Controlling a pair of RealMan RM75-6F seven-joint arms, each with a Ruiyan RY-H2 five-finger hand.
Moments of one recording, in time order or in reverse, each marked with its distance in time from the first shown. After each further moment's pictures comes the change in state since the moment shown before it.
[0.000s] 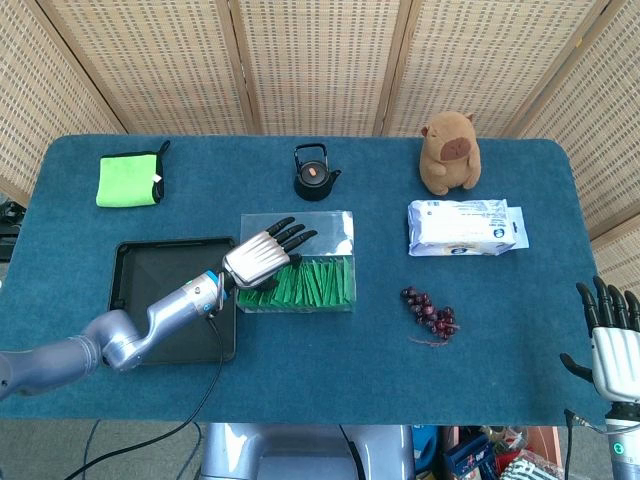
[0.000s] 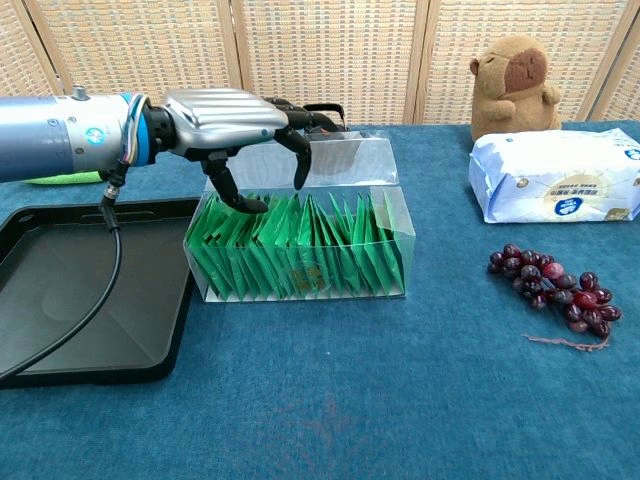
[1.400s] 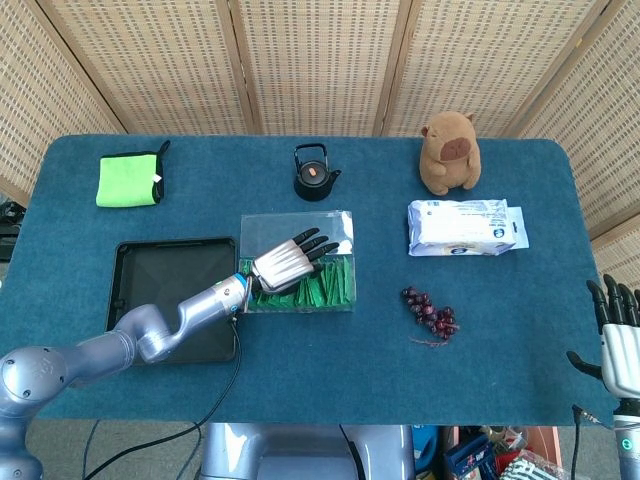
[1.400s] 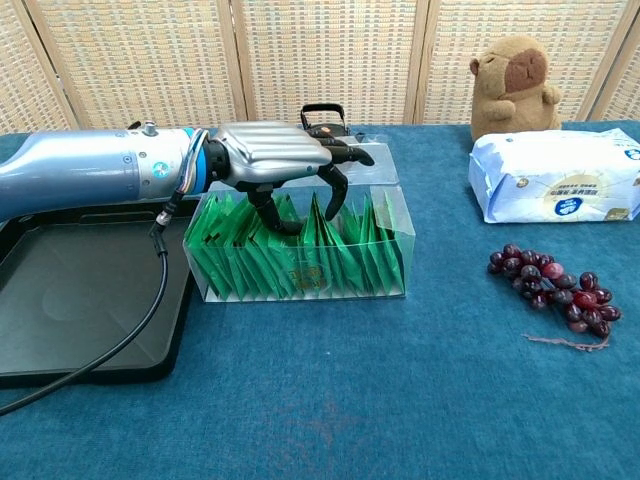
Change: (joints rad) left arm -0.070 -0.161 0.014 0.194 0.046 -0.048 -0.061; right arm 0.005 0.016 0.013 0.012 0.032 -0.026 0.048
